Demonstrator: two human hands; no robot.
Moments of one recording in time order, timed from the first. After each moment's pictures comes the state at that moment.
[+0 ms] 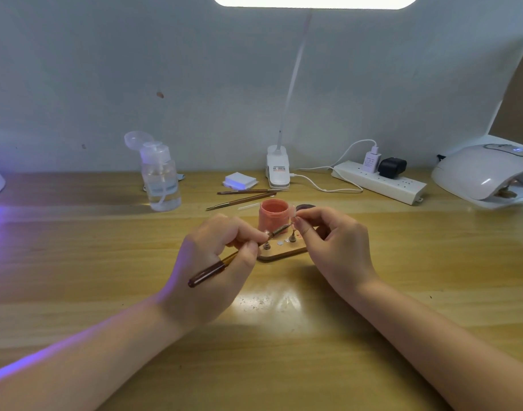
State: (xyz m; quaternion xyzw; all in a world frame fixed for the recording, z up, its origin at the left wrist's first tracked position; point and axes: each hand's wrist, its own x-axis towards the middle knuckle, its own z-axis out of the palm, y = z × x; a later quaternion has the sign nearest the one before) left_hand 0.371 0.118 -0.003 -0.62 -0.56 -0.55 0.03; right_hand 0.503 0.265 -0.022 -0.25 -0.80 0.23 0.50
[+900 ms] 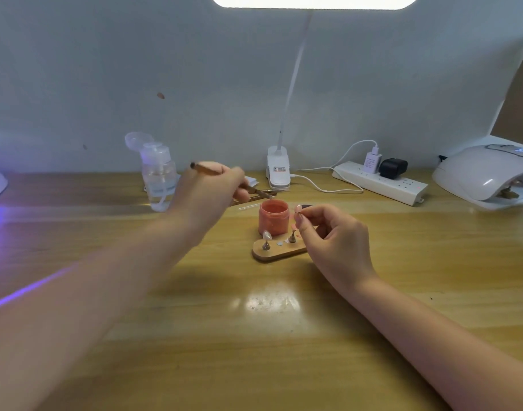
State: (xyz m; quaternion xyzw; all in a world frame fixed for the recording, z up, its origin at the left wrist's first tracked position) left_hand 0.340 0.175 0.052 -0.38 -0.71 -0.57 -0.13; right_hand 0.500 0.268 -0.023 -0.25 -0.78 0.25 0.51
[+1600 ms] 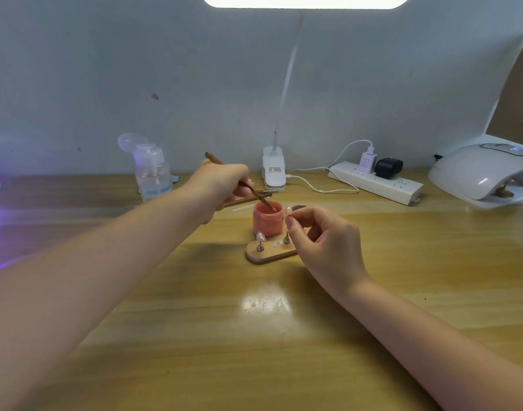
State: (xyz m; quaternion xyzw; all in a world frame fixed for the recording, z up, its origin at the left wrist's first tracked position) left_hand 0.328 0.219 0.062 -0.29 -0.75 -0.52 -0.27; right_hand 0.500 0.264 -0.021 -0.24 -0.80 0.22 0.51
